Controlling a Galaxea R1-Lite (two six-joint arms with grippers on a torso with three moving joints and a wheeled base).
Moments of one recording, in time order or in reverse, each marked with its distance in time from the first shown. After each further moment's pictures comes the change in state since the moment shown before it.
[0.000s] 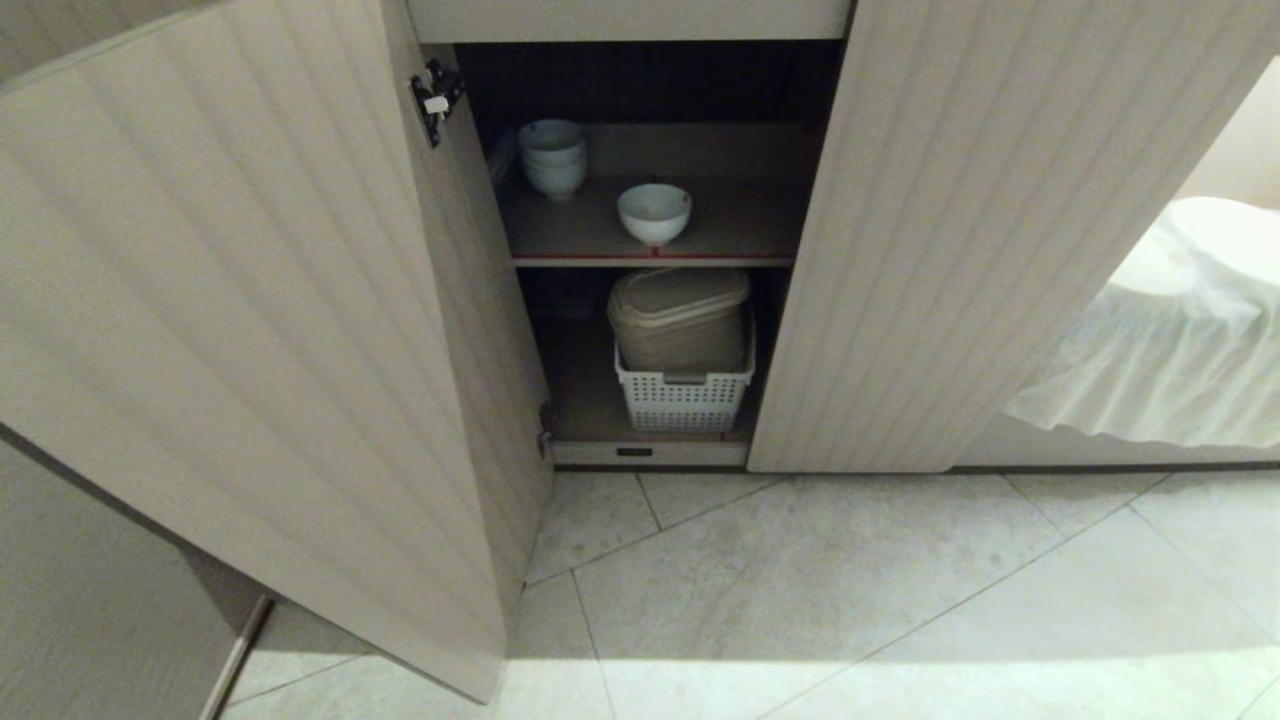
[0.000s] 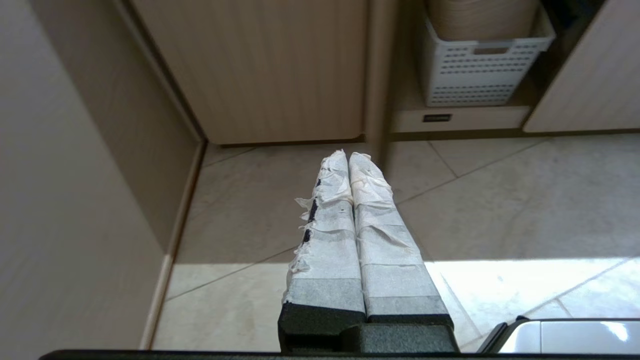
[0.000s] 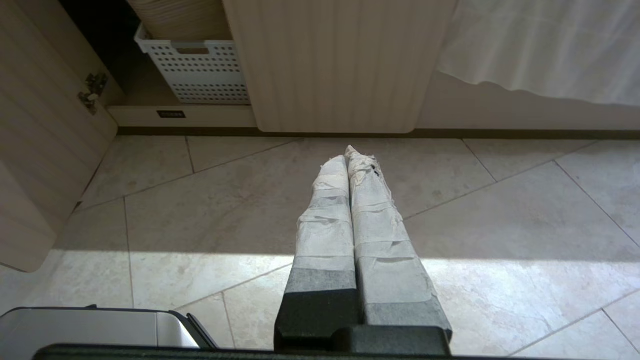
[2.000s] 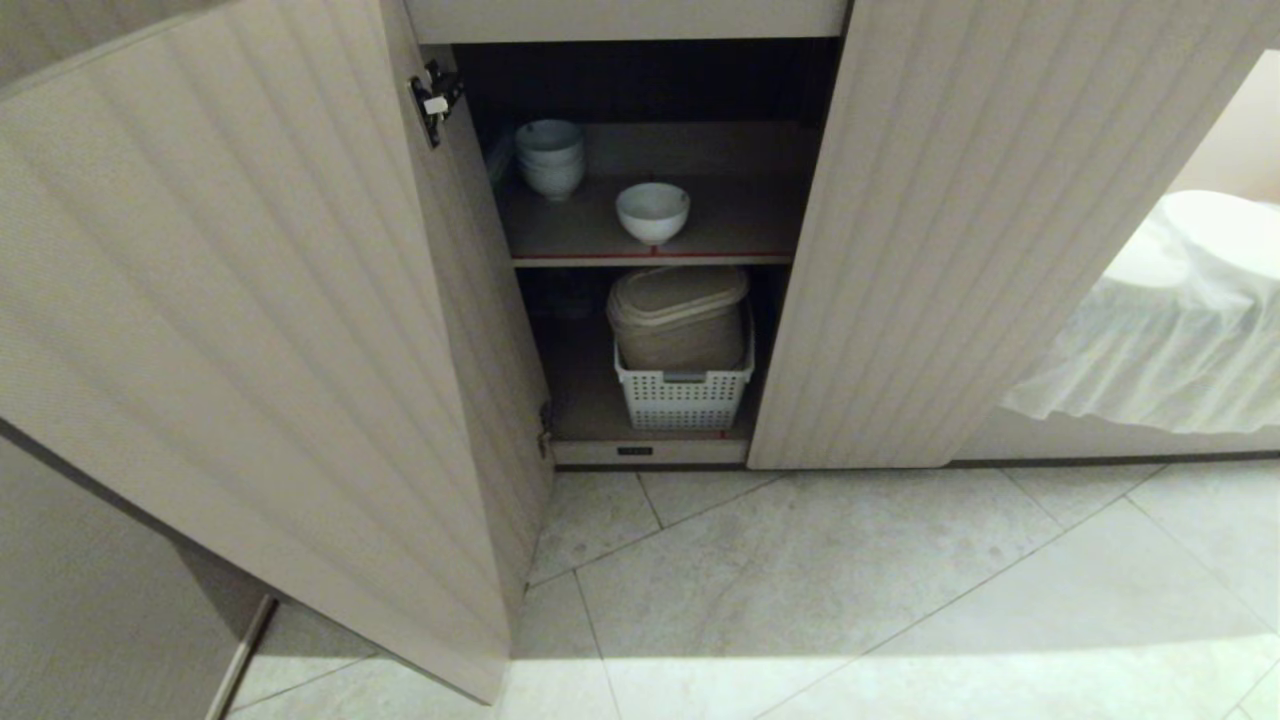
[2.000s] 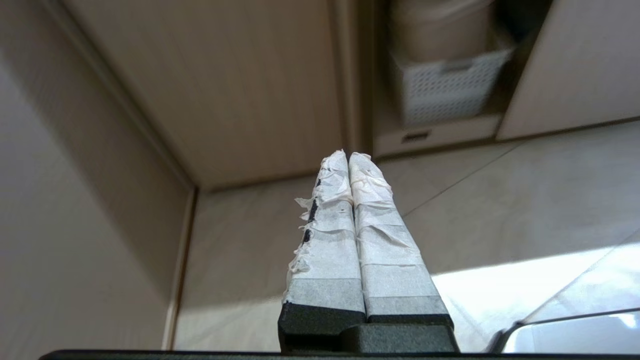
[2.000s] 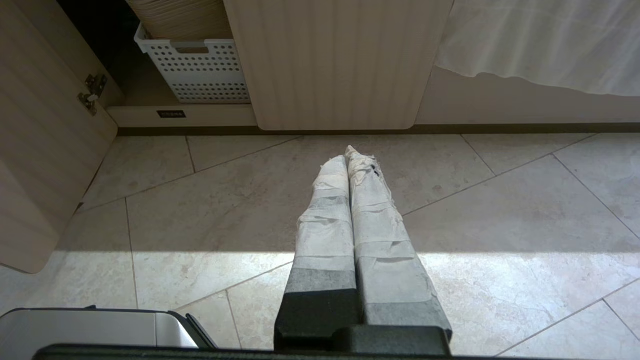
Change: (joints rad) left arm 0.002 0.007 -0.083 0.003 -0.106 0.071; right arm 0.000 0.000 0.000 0.000 0.000 -0.001
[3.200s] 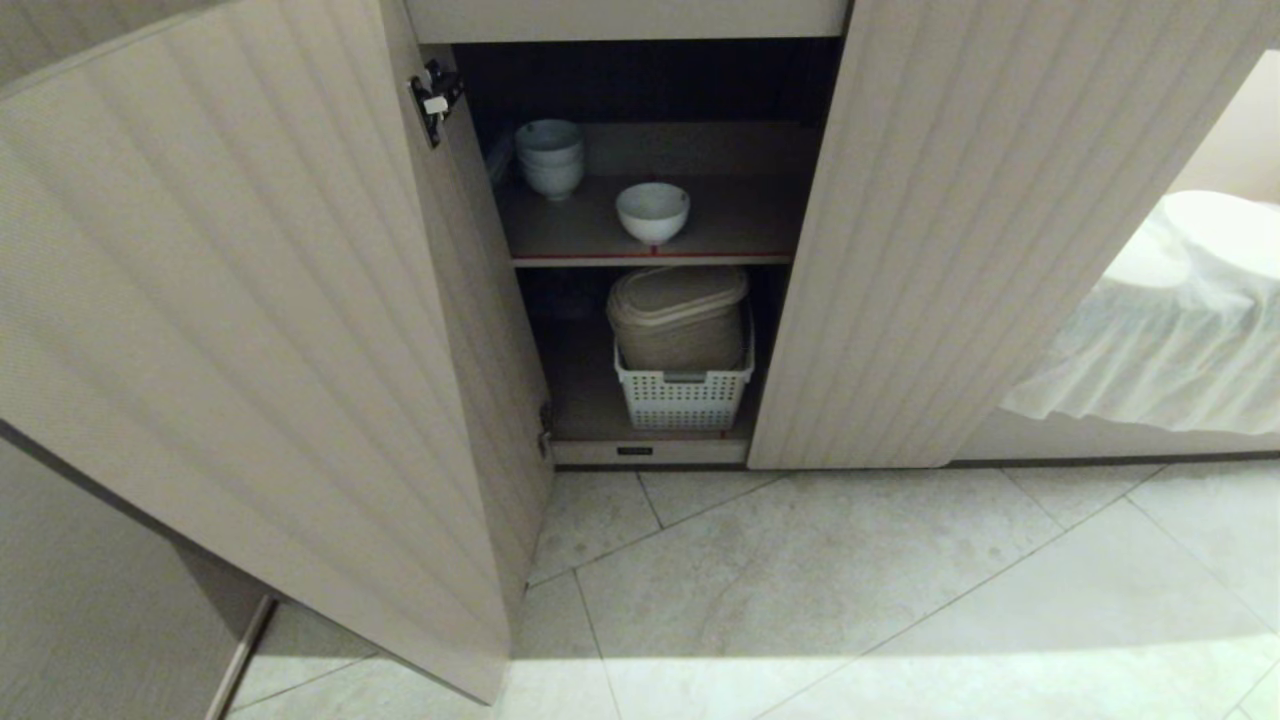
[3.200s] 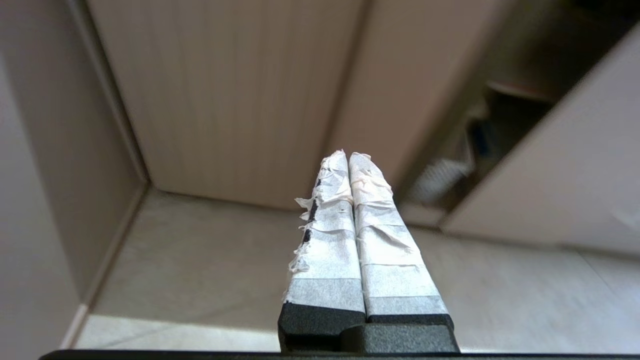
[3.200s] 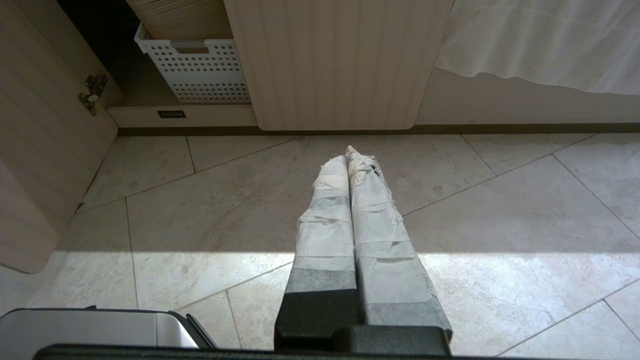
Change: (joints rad) left arm -0.135 0.504 -0.332 -0.177 0.249 -0.338; right arm 0.000 0.000 0.000 0.000 0.001 0.001
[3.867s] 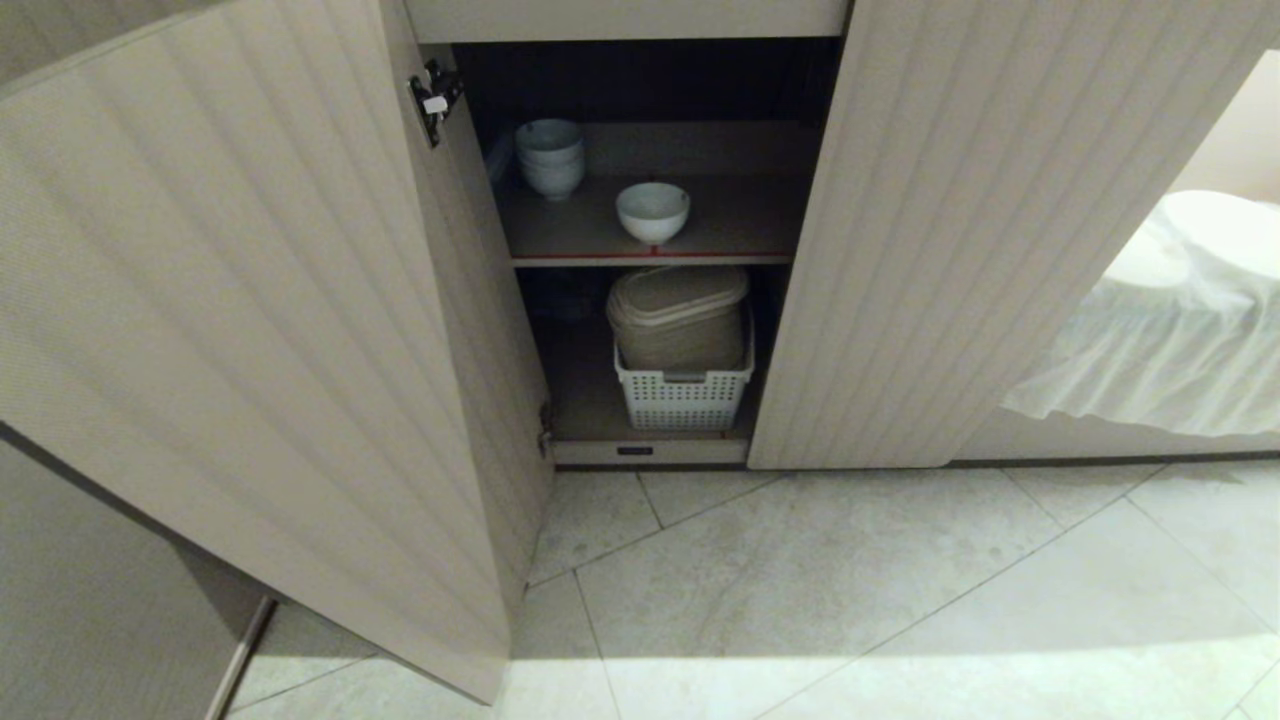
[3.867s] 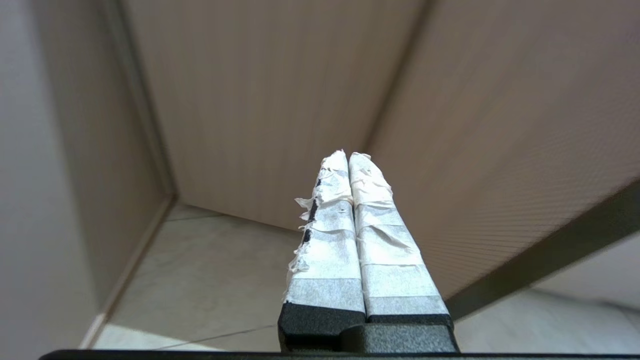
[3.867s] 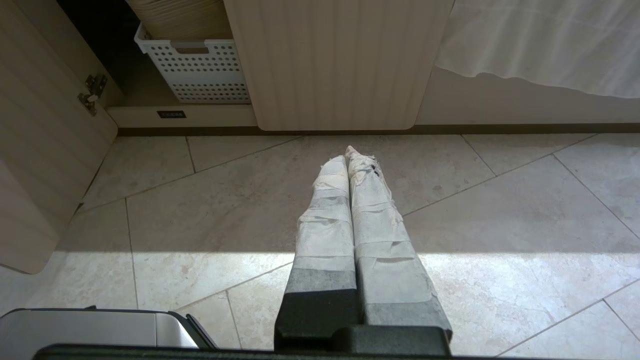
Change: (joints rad) left arm 0.051 0.224 -0.091 -0.127 0.024 -0.023; right arm 0.000 0.000 0.000 0.000 -0.001 0.000
